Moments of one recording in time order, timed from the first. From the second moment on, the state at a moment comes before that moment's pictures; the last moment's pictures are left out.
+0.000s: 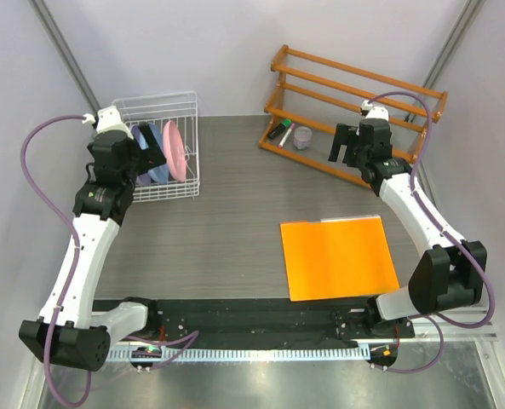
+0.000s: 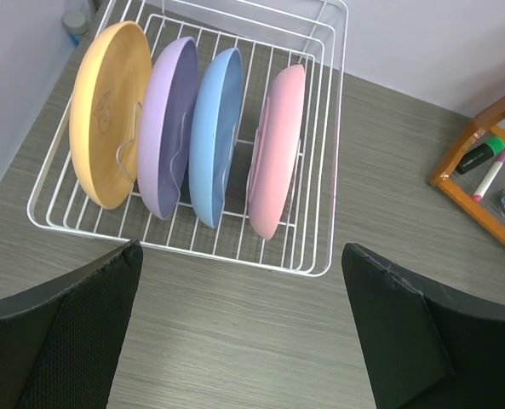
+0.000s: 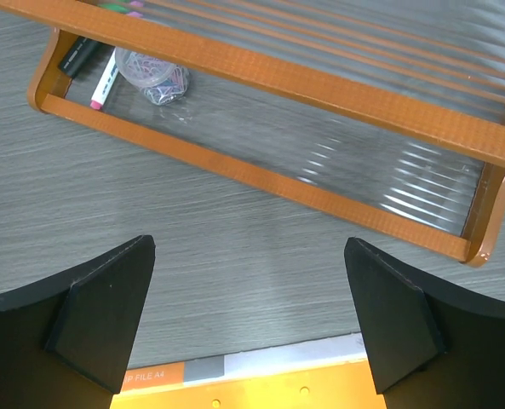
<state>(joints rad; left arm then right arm) -0.14 1.11 1.25 -0.51 -0.30 -0.33 0.17 1.43 1.21 -0.31 0.20 0.23</state>
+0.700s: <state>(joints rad) -0.14 1.27 1.28 -0.39 -0.22 -0.25 0.17 1.45 1.22 -0.32 0.18 0.21</state>
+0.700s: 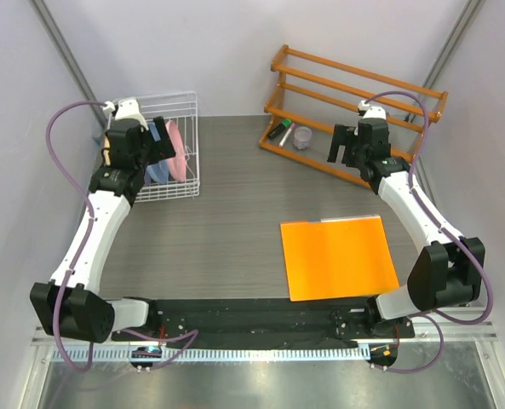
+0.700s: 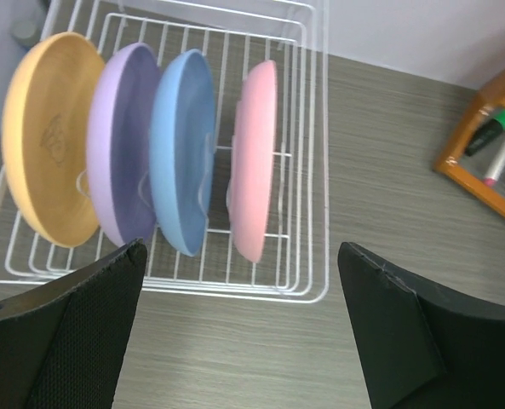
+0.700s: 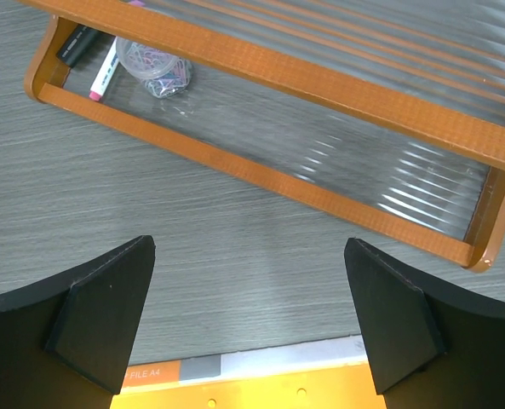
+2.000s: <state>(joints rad) -0.26 1.81 1.48 -0.26 -0.72 -0.12 0.17 1.53 1.26 -0.34 0.15 0.21</state>
